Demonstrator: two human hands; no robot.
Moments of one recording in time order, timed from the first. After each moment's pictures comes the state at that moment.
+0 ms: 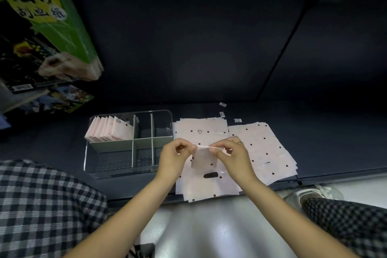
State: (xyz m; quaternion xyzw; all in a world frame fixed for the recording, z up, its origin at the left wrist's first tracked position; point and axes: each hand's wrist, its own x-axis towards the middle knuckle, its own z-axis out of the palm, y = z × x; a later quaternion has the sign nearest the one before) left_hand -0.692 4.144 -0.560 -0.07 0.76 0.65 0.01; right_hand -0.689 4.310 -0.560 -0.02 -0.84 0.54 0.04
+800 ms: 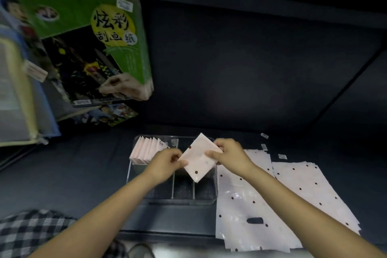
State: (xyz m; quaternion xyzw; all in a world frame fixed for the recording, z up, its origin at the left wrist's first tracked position) left_hand -0.768 3.978 -0.570 -0.02 0.89 0.45 0.09; right_hand -0.802 4.181 -0.529 0.11 -0.90 0.41 -0.12
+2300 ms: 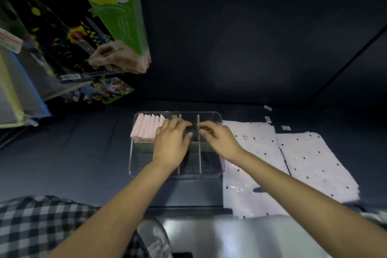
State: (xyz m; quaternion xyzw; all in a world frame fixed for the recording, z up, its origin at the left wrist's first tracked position) left_hand -0.760 3.991 -0.588 0.04 0.95 0.28 -0.10; right_hand -0.799 4.149 -0.589 0.16 -0.90 0.40 -0.07
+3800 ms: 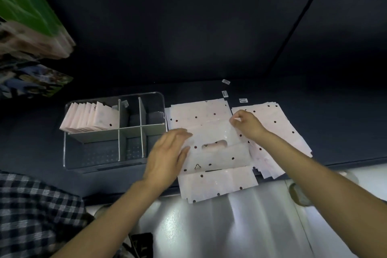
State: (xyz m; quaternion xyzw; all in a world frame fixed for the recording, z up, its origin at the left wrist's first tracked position) left_hand -0.710 4.137 -0.615 0.18 0.94 0.27 -0.12; right_hand -0.810 4.387 -0.630 -0.08 -0.89 0.42 -0.14
